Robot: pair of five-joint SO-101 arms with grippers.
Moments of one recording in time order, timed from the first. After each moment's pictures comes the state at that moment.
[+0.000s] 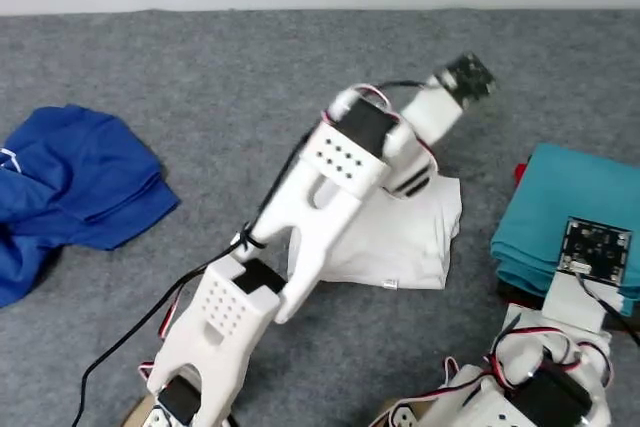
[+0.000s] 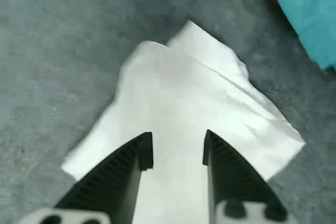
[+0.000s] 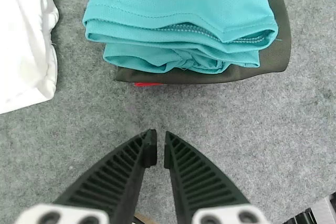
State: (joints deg) left arm 36.0 43.1 -62.8 99.1 -7.1; right arm 40.0 -82.8 52.3 94.5 22.5
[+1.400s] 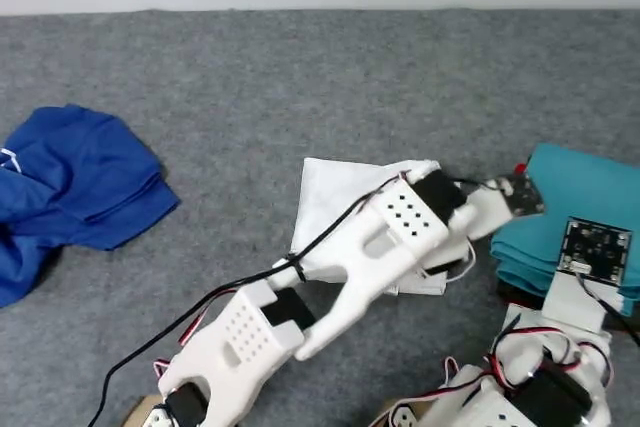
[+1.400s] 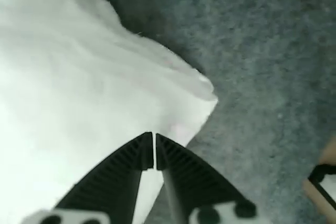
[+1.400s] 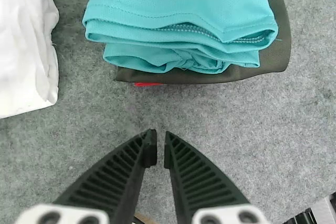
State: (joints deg) left arm 49.0 42.8 -42.9 98.9 -9.0; right arm 40.0 -82.8 52.3 94.5 22.5
